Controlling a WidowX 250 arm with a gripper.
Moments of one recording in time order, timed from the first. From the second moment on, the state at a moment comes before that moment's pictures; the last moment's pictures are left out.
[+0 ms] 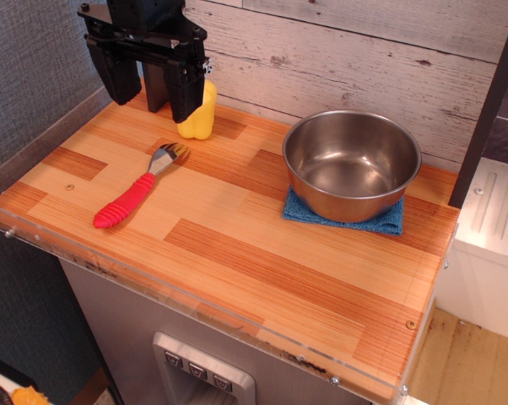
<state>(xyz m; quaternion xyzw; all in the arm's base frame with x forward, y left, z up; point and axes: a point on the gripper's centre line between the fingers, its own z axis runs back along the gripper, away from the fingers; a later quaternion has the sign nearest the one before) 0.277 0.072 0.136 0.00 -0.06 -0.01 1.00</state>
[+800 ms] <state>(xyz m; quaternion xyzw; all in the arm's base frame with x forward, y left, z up) 0.312 0.097 0.107 -0.04 -0.05 0.06 1.00</state>
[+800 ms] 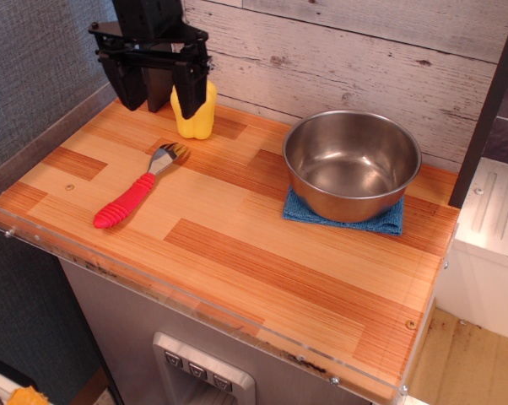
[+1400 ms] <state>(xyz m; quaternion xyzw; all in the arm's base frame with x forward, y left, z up) 0.378 0.129 0.075 0.04 -0.07 0.09 0.99</state>
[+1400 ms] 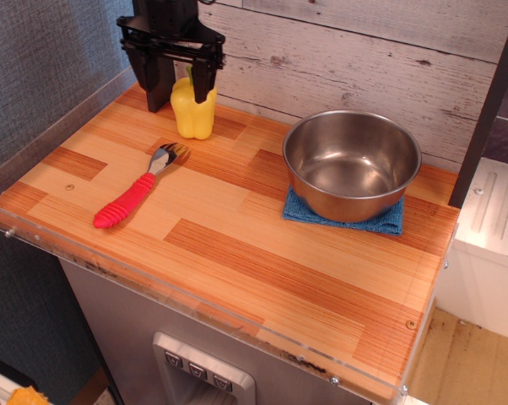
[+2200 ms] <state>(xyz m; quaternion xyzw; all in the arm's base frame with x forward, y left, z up) 0.398 0.126 0.043 0.01 -0.06 0.13 0.99</state>
